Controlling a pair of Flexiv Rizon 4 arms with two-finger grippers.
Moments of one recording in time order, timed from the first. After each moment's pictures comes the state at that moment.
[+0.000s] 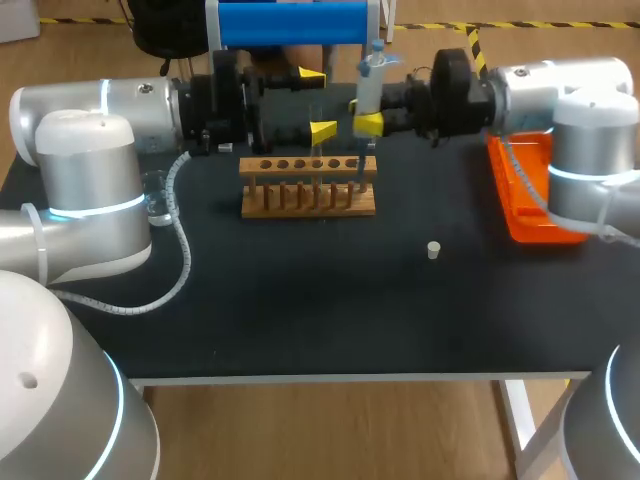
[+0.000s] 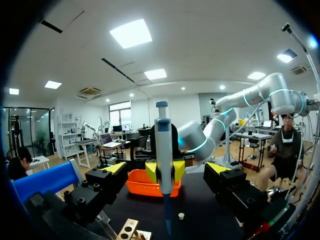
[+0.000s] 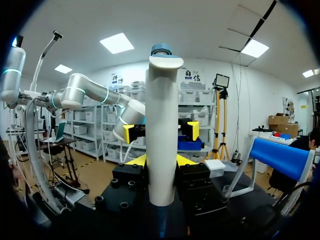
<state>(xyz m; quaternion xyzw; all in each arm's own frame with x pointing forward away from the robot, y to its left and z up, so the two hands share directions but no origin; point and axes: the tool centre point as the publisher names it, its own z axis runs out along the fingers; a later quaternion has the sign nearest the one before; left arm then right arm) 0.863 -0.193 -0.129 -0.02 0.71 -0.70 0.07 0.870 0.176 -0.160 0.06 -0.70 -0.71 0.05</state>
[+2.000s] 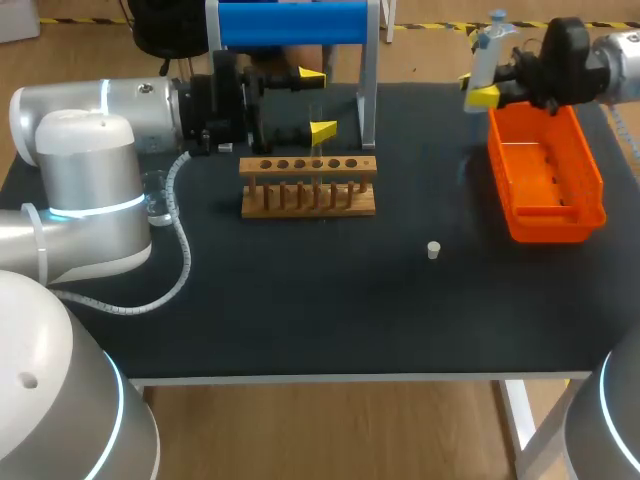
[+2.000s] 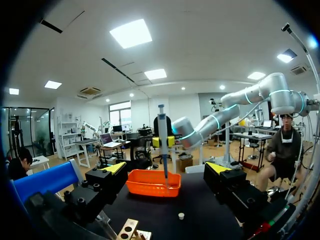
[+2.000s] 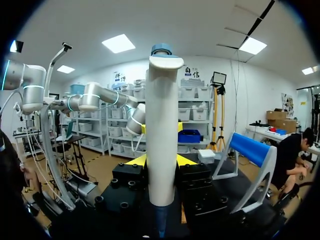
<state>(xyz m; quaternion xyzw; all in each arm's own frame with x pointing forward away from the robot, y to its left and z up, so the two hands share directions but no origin) 0.863 -0.193 -0.129 -0.02 0.71 -0.70 0.07 0.897 0.020 -0.140 0.05 -0.72 -0.69 0.06</state>
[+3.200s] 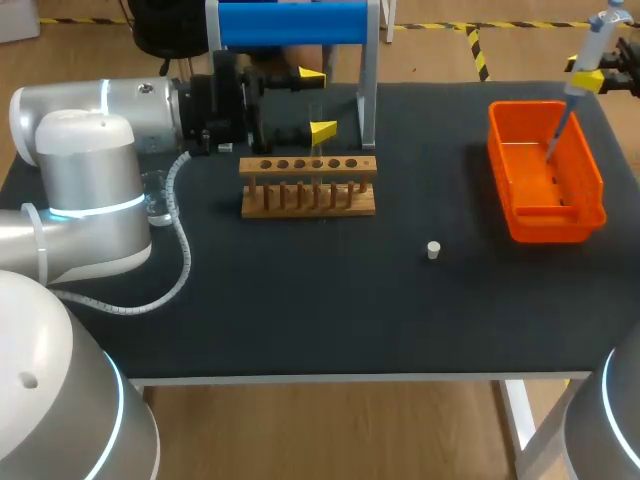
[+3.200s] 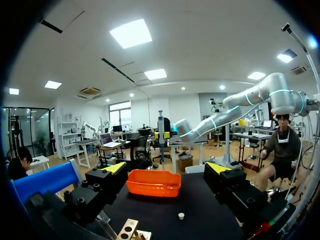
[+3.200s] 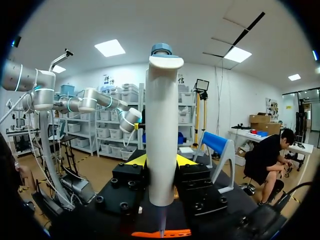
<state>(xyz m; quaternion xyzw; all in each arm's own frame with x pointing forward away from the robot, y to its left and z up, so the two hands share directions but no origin) 0.863 -0.193 -0.129 -0.02 0.71 -0.70 0.07 0.929 -0.126 -0.138 0.02 -0.71 -0.71 0.01</state>
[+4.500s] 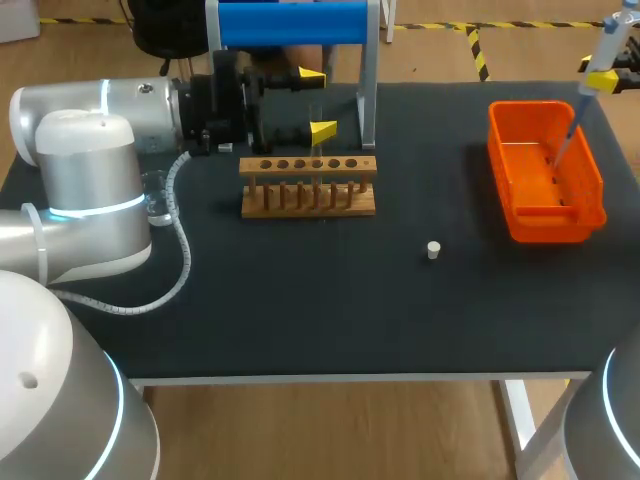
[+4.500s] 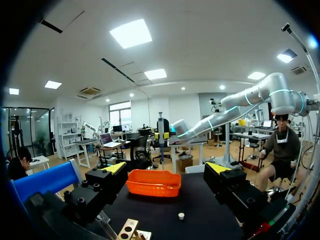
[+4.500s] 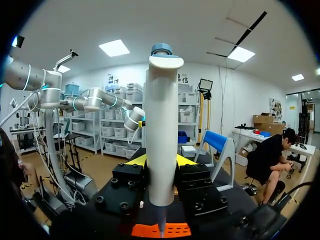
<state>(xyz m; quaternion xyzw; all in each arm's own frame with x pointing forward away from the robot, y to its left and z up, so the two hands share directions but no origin) 0.863 -0.193 -0.129 -0.02 0.71 -0.70 0.07 0.933 -0.147 -0.143 0.03 -0.71 -0.70 0.02</state>
